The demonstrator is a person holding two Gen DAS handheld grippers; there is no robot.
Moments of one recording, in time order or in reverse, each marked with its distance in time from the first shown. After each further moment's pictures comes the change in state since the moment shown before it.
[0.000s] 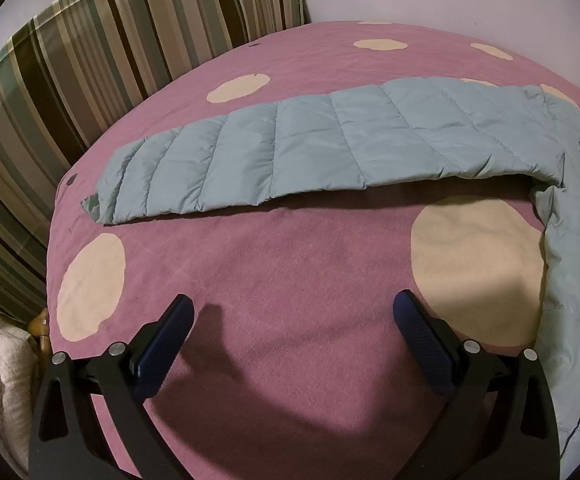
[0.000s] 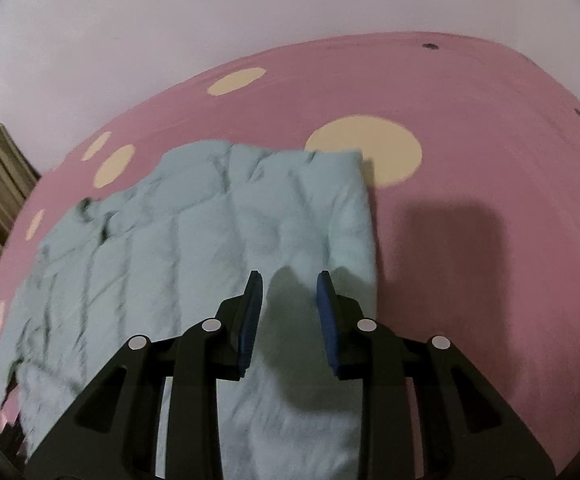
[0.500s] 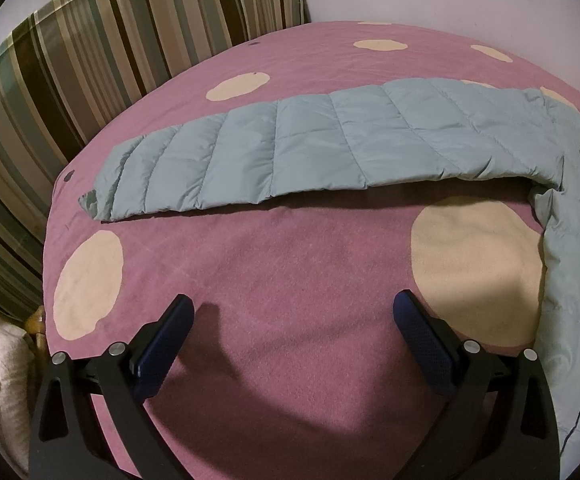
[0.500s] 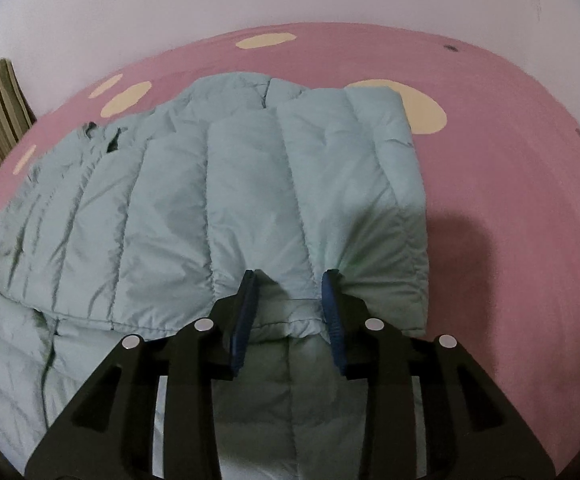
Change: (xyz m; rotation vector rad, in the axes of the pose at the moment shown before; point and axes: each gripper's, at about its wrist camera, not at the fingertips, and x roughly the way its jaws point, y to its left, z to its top) left arm 0.000 0.001 0.002 -0.010 0.003 -0.013; right arm 0.021 0.039 -0.048 -0.161 0.022 -0.112
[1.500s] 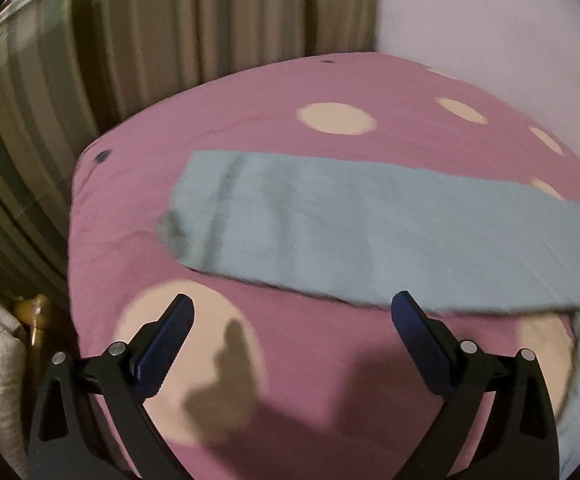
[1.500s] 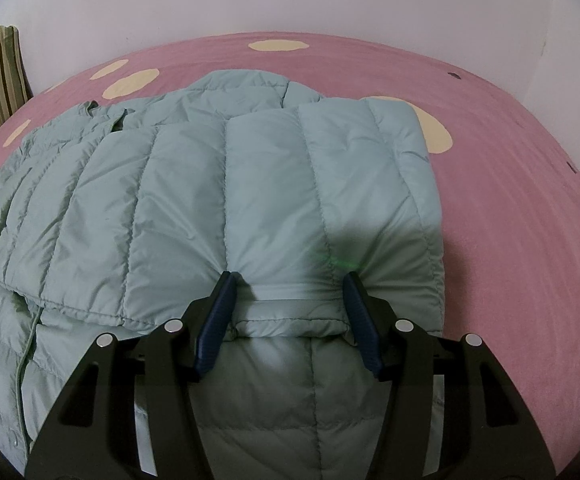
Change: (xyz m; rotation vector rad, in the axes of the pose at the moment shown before) left arm 0.022 0.130 0.043 -0.236 -0.036 -0.019; right arm 0.010 0.014 -0.005 -0.084 -0.043 -0.071
